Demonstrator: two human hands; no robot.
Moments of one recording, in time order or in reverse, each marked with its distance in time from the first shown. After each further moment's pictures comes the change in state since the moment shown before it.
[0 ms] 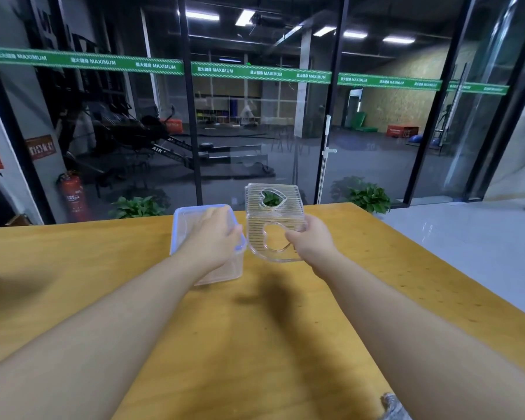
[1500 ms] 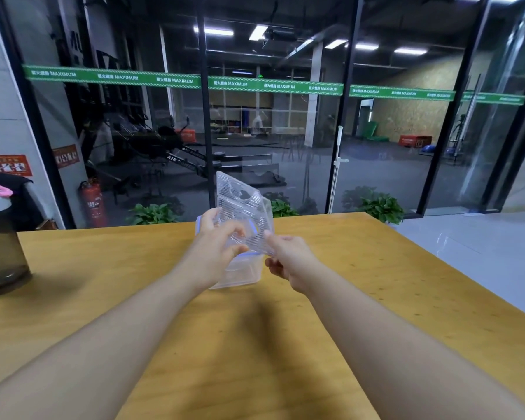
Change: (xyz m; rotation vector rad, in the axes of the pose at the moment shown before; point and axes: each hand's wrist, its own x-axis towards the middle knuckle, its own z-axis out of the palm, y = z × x) left_hand -0.038 -0.021 -0.029 -0.169 0.091 0.223; right_hand -0.038 -0.037 0.049 0.403 -0.222 0.249
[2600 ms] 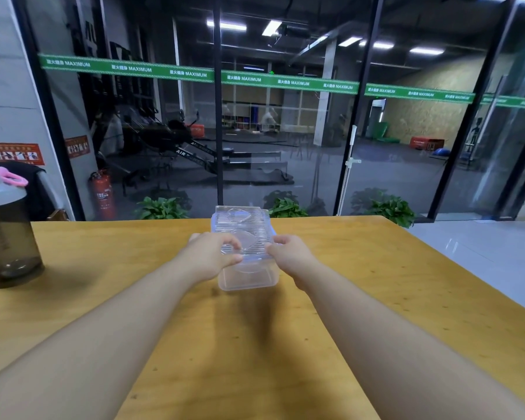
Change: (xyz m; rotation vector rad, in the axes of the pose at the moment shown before) left_hand 0.020 -0.058 -0.013 0.239 -0.184 -0.290; right_hand 0.017 0.001 0.030 -0.427 -0.015 -0.074
